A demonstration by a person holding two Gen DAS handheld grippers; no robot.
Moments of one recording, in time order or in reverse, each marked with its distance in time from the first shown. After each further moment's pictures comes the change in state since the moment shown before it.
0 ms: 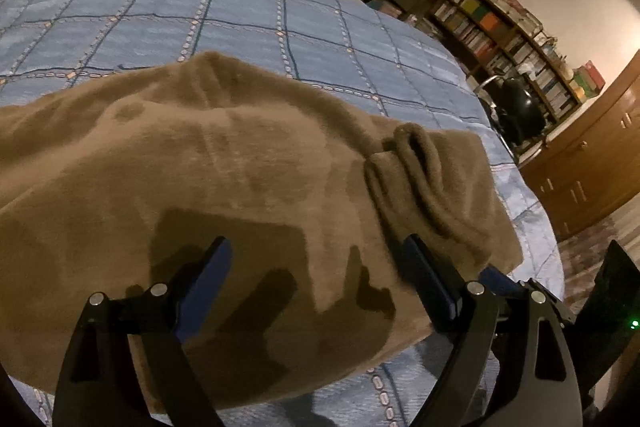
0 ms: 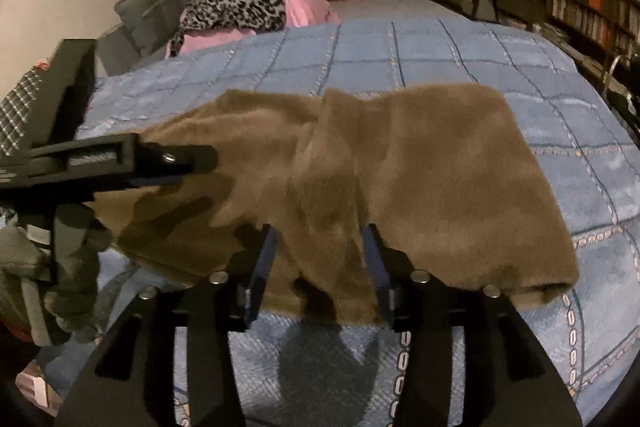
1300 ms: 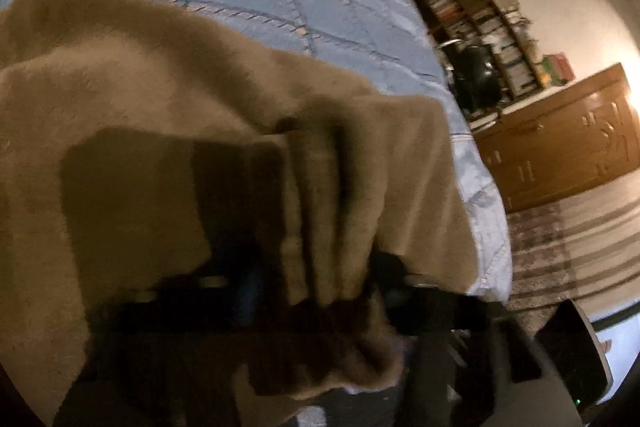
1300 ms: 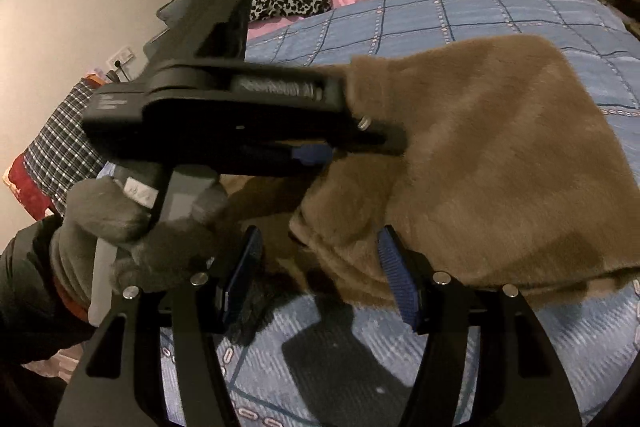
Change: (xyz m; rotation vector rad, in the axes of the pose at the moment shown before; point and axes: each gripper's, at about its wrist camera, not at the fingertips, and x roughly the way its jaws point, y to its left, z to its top) left arm 0.083 -0.040 0.017 -0.076 0.227 -0.234; right arm 0.018 -0.019 -0.015 0.065 0.064 0.263
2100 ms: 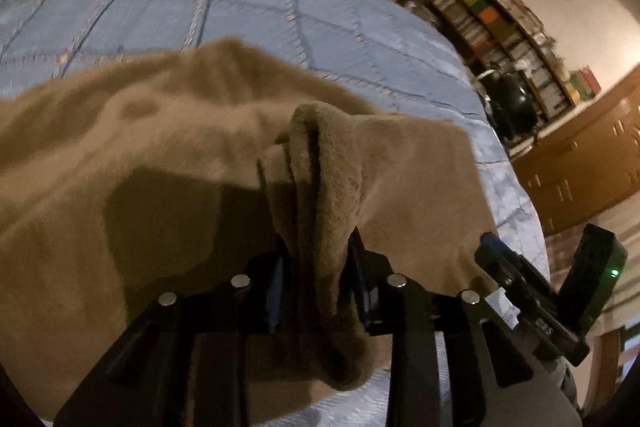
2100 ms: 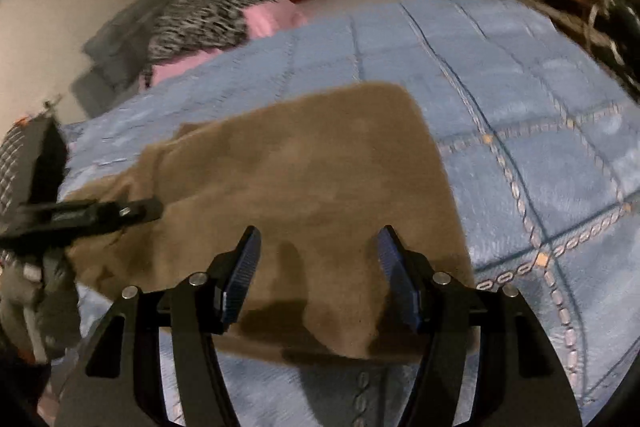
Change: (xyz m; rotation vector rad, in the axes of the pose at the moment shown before) left arm -0.089 0.060 -0.022 0.019 -0.151 0.174; right arm -0.004 -0.038 0.037 0.136 -0.069 -0.276
